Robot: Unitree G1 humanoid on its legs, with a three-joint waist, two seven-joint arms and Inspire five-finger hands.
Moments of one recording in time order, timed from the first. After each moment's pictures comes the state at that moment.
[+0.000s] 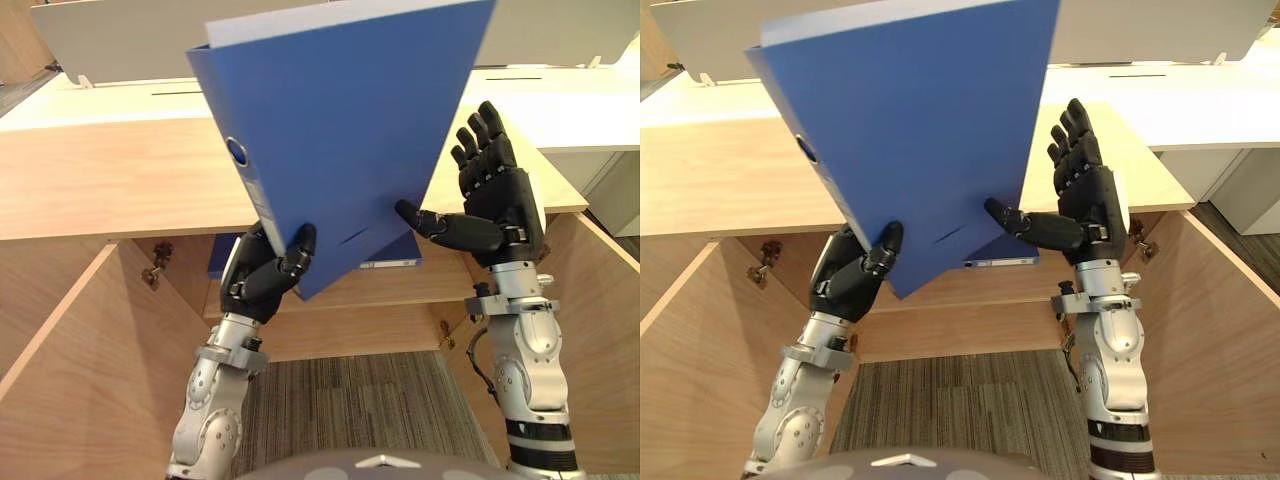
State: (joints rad) left arm 0.25 0.16 -0.13 -0.29 -0.72 -0.14 -0.28; right arm -0.01 -0.20 -0.09 -0.29 0.35 -0.18 0.15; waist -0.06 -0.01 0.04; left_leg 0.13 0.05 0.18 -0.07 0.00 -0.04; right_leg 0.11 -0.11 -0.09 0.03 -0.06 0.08
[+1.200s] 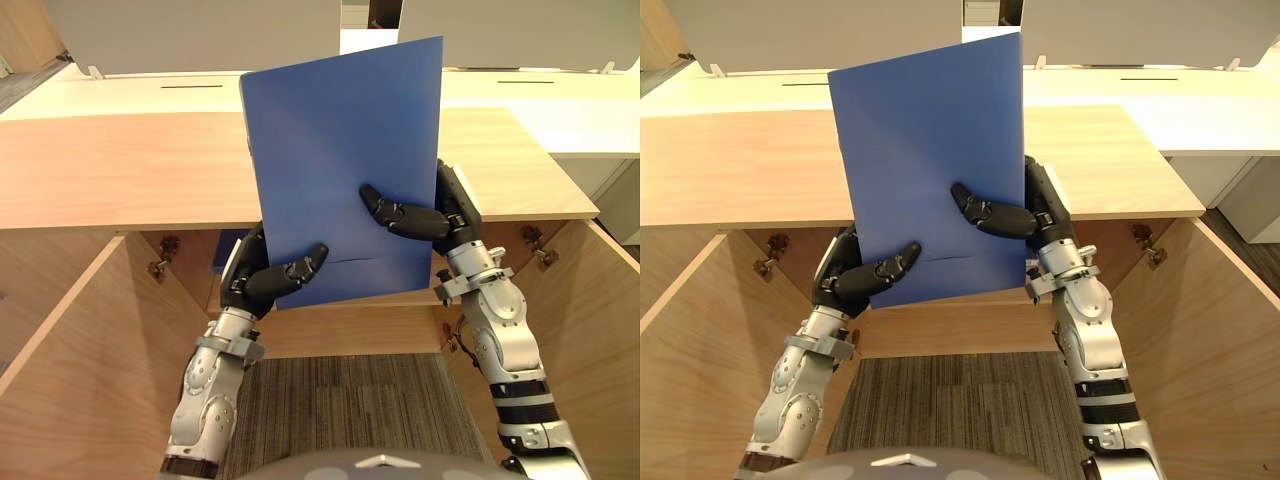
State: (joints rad) left arm 0.19 0.17 -0.09 -0.16 -0.65 -0.14 -0.27; right arm -0.18 -0.23 0.02 -0.08 0.27 -0.15 0.25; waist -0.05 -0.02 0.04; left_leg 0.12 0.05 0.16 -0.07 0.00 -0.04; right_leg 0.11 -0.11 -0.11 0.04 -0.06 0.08
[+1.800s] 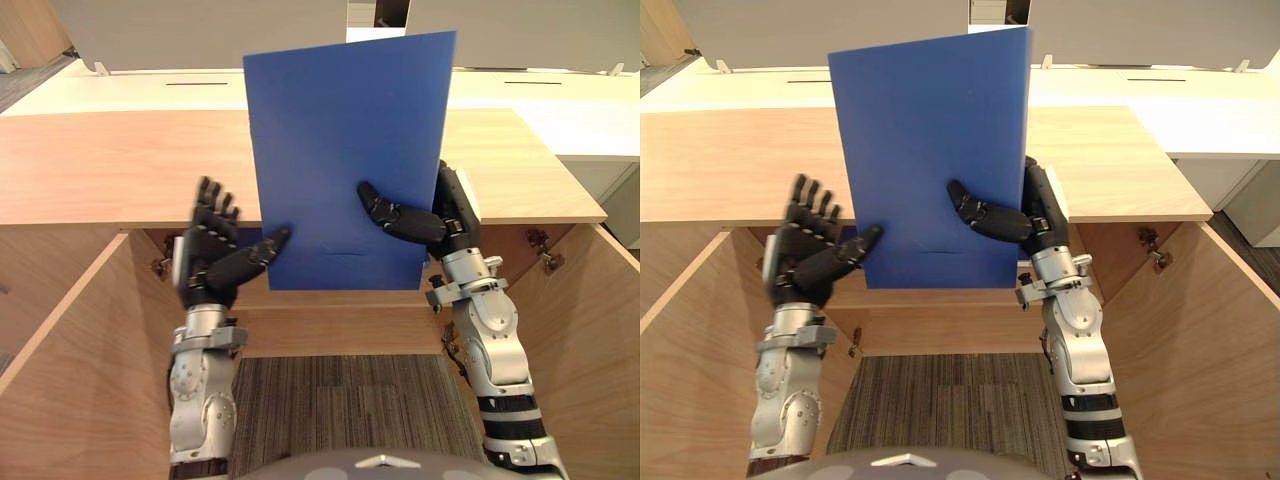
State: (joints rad) left arm 0.21 -0.02 0.16 -0.25 -0.46 -0.23 -0.05; right arm -0.09 -0.11 0.00 -0.21 0.18 -0.15 0.16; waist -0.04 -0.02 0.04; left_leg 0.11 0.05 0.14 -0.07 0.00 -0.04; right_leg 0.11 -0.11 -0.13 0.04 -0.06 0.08
